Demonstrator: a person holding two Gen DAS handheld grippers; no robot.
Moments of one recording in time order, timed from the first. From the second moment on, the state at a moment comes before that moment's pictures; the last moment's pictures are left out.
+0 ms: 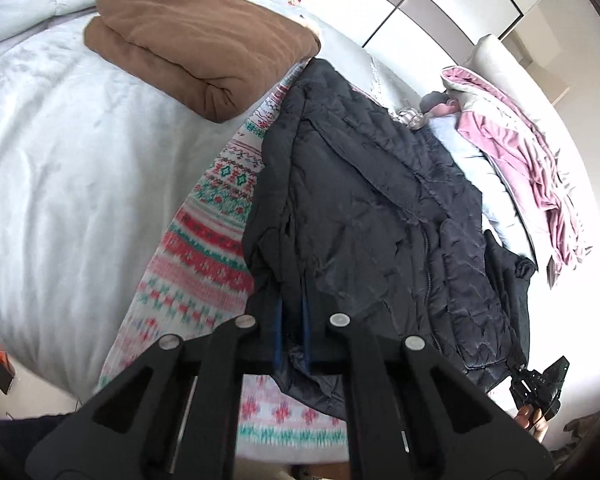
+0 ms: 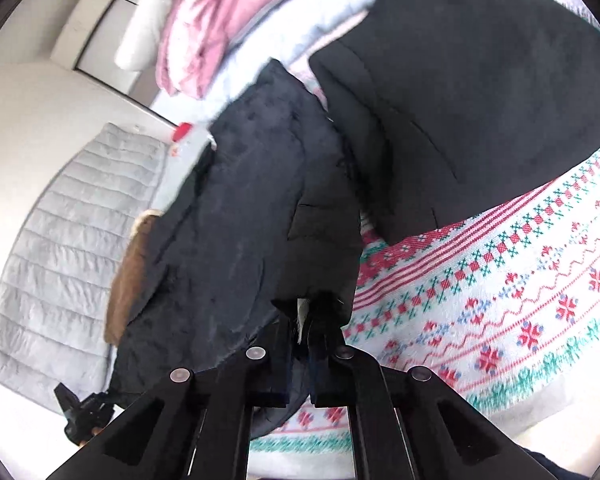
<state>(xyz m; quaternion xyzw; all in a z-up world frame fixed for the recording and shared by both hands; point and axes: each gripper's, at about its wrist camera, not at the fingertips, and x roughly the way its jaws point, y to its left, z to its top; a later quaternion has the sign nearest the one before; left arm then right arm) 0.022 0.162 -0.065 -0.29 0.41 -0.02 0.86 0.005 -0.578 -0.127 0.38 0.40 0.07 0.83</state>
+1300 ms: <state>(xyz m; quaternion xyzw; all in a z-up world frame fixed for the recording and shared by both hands) -0.044 0.161 -0.087 -0.29 0.41 -0.03 0.86 -0.081 -0.576 -0.150 0.42 0.35 0.07 0.84</state>
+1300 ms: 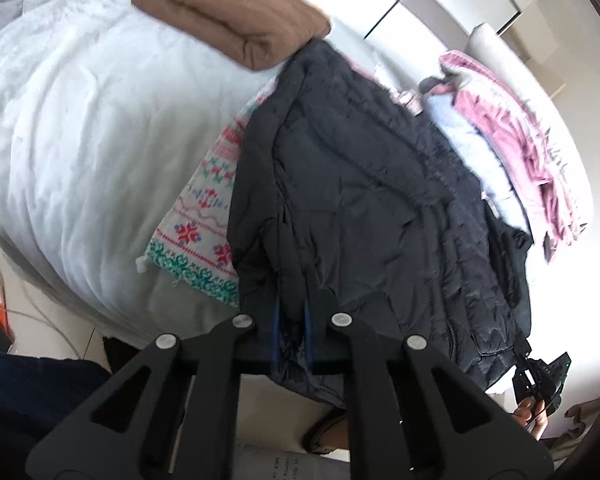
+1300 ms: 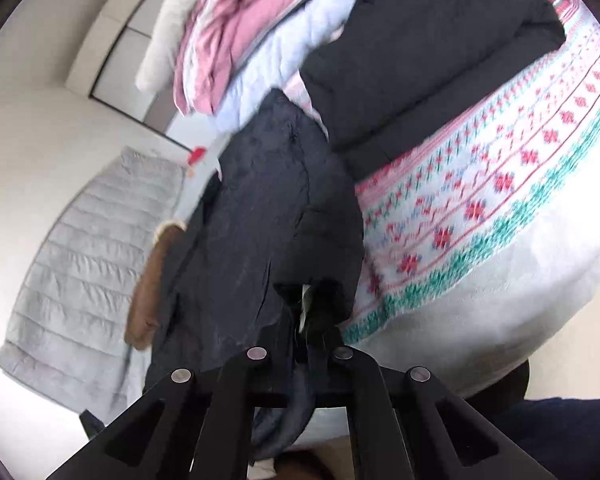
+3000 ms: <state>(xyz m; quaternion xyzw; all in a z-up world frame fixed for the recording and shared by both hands) -0.050 0.159 0.007 -0.32 0.35 -0.07 0.88 -0.105 -0.589 -0.072 0.46 0.25 0.14 0.84</state>
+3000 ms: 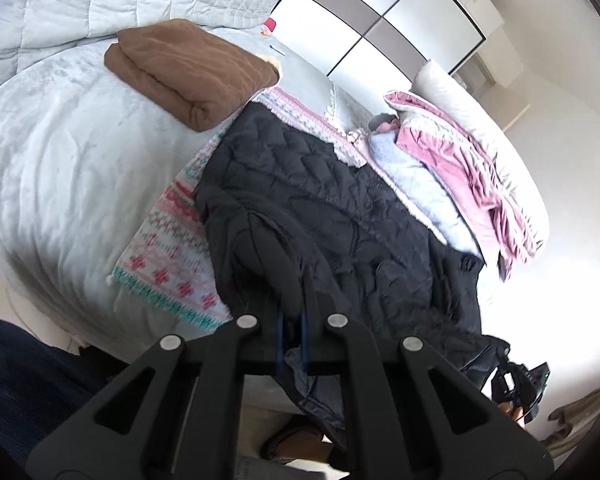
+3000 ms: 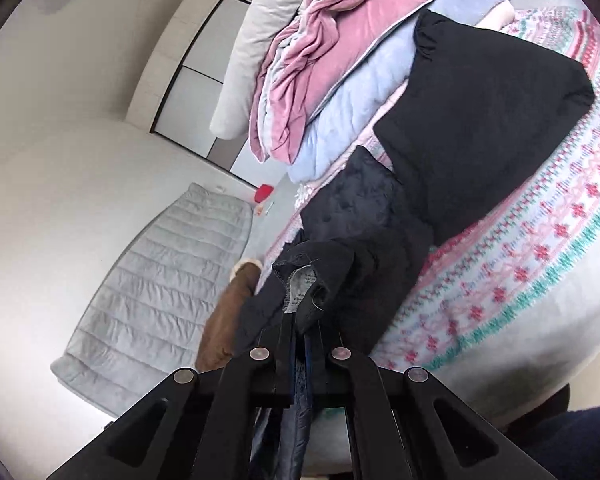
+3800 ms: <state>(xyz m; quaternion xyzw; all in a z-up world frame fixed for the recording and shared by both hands) 0.246 0.154 0.065 -0.36 0.34 0.04 0.87 0.210 -0.597 0.013 0.45 0.27 0.05 0.85</state>
